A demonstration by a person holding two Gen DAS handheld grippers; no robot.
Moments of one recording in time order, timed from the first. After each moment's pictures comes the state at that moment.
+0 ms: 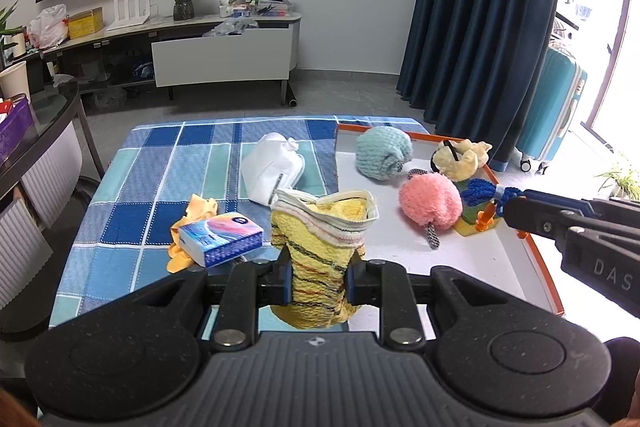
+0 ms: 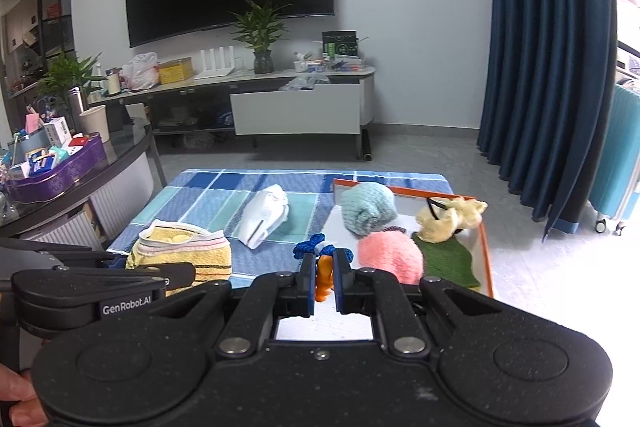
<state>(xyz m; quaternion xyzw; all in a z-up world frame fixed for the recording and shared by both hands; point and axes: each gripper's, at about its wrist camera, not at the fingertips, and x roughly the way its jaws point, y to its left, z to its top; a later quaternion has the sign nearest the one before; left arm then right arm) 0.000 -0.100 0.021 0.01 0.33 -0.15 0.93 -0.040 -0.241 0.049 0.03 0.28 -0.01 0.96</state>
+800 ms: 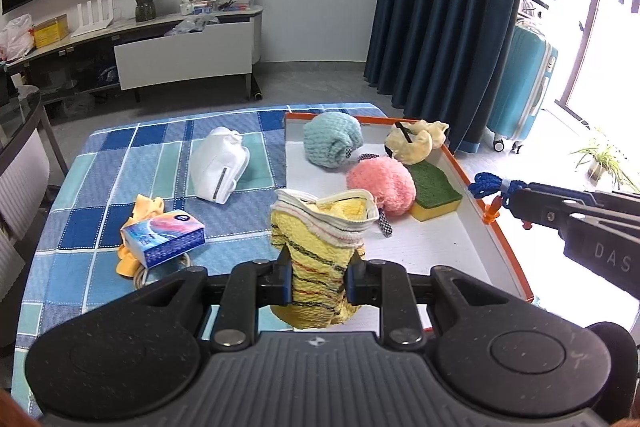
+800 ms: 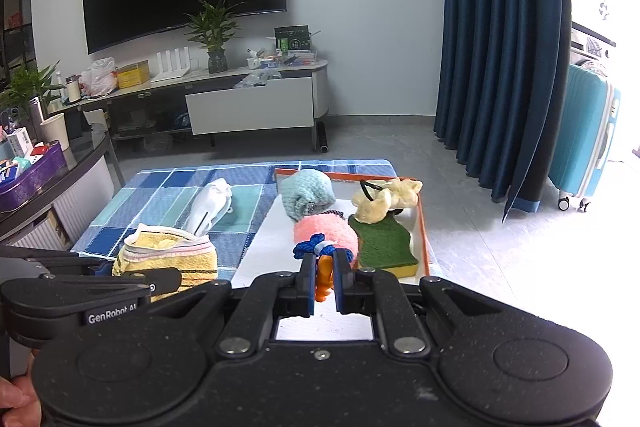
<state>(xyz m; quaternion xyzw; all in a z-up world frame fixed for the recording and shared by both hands) -0.006 -0.137 0.015 0.03 0.34 -0.19 0.92 -0.061 -0.281 0.043 0.04 0.29 -0.07 0.95</state>
